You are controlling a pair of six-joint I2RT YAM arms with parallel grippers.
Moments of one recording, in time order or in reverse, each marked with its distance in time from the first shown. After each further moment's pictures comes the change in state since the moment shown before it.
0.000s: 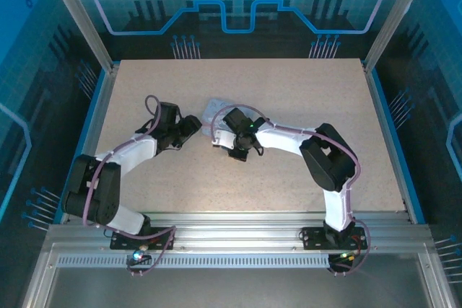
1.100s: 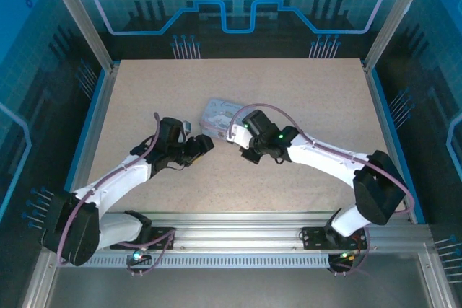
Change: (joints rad) left arm -0.172 -0.300 -0.142 -0.124 0.202 -0.006; right arm 0.006 -0.434 -0.242 0.027 0.076 0.168
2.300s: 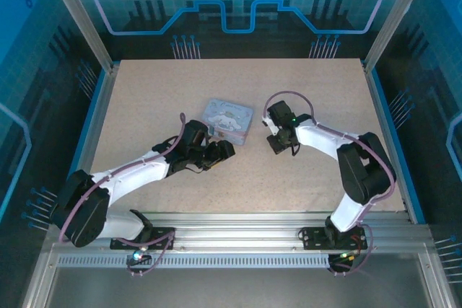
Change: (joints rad) left arm -0.214 0.144 0.076 0.072 -0.053 -0.080; right arm -0.300 0.186 -0.003 -0.098 0.131 0.359
